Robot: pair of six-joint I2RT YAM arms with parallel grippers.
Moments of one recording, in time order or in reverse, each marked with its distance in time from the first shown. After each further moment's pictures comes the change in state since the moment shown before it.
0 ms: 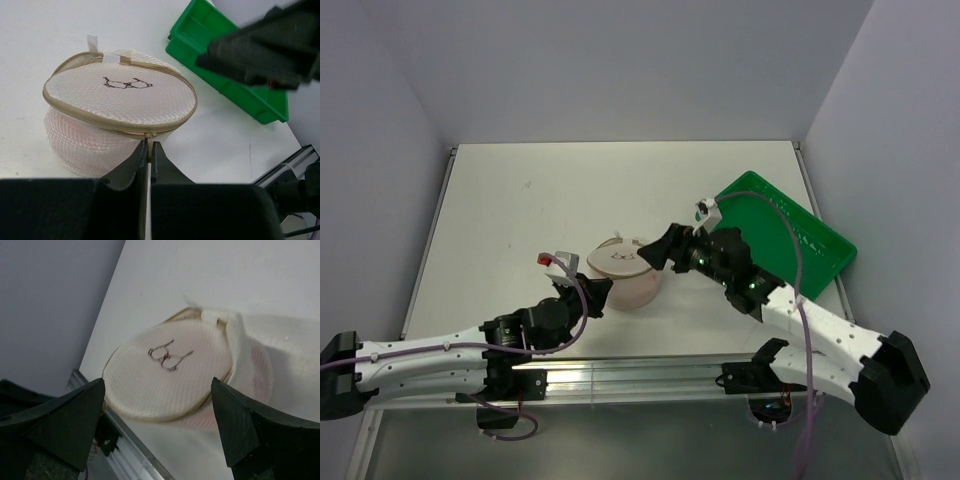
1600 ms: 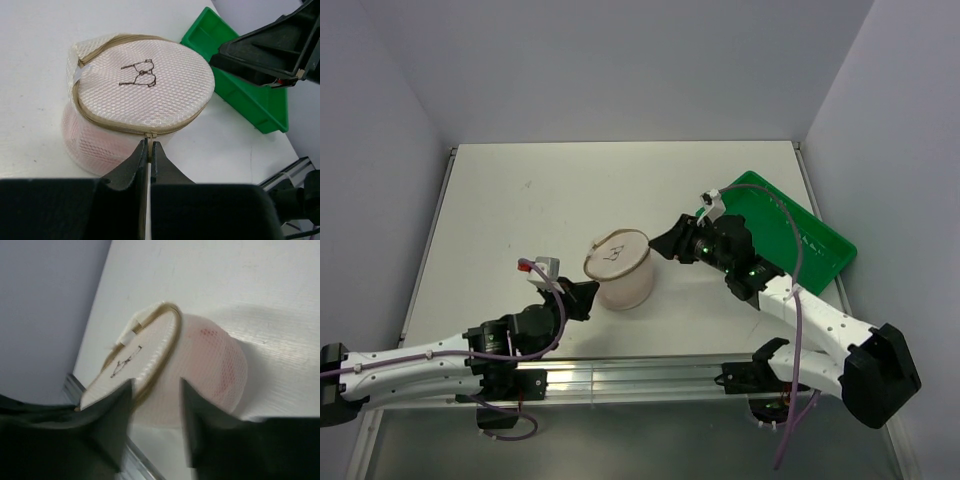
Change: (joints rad) left arm -0.010 -0.133 -0.045 -0.079 -0.057 -0.057; right arm -0.077 0.016 -0.010 -0.026 -0.074 0.013
